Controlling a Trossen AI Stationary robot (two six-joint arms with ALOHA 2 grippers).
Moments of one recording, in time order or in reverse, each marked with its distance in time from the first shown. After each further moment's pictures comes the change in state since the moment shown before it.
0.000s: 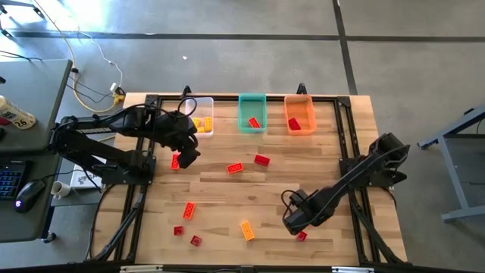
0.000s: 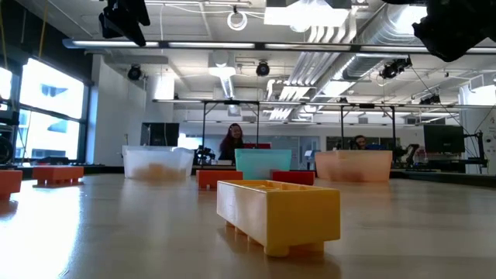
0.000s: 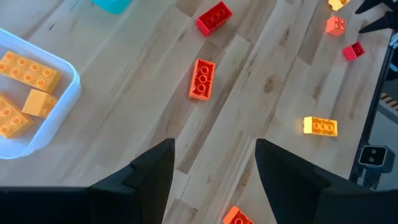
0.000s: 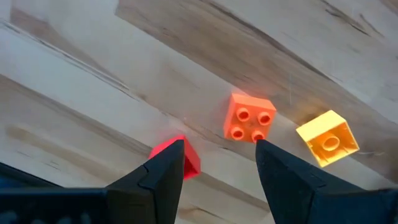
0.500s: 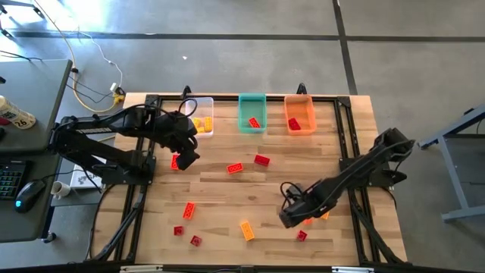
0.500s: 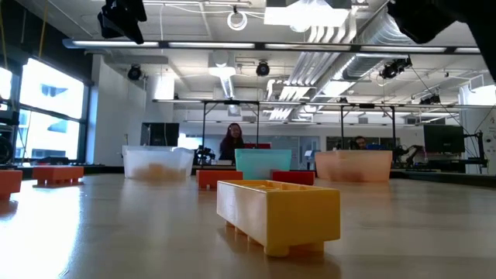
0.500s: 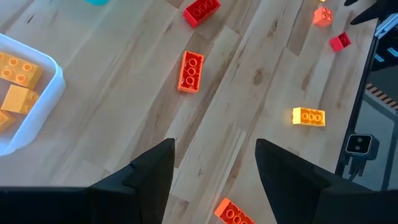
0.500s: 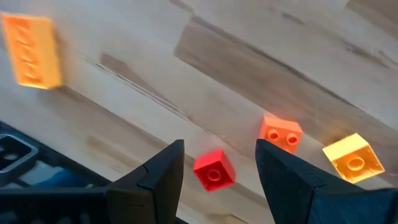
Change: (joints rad) left arm 0.000 0.000 0.000 -0.003 0.052 0.007; right arm -0.055 -0.075 0.000 0.058 0.050 -0.022
